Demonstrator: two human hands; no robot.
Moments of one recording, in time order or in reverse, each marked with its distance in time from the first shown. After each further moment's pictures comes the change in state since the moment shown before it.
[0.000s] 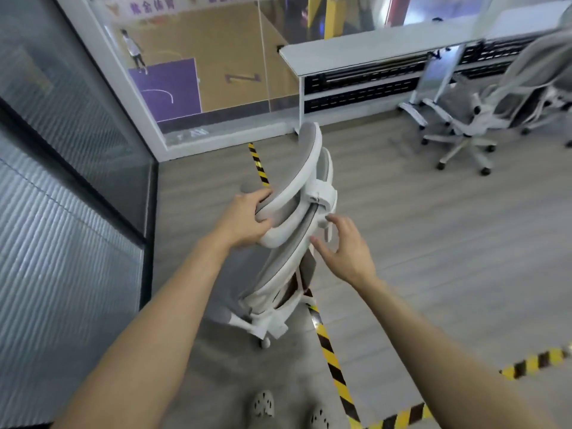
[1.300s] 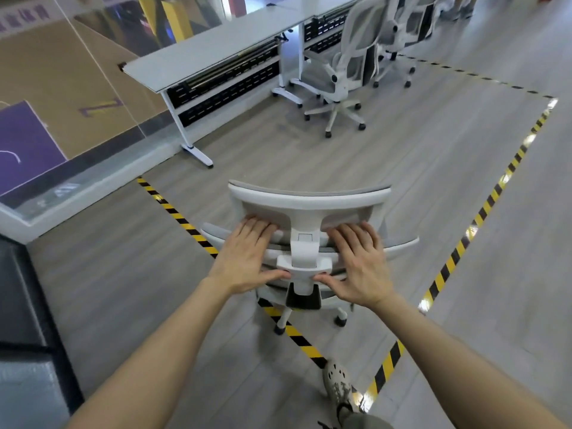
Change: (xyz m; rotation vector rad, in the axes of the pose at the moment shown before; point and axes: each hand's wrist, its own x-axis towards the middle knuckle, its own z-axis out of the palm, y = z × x) left_hand 0.076 0.034 0.164 0.468 -0.116 0.832; right_hand -0.083 0.127 -0.076 -0.769 0.429 -0.069
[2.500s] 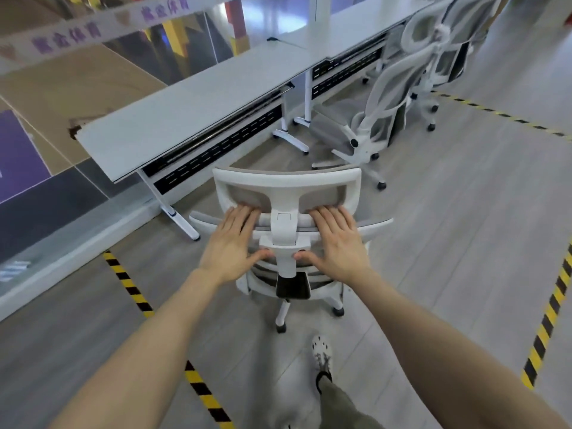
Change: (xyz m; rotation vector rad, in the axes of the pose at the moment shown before) left_hand 0.538 -0.439 0.137 0.006 -0.079 -0.158; right_hand 0.608 0.229 0.334 0.034 -0.119 0.028
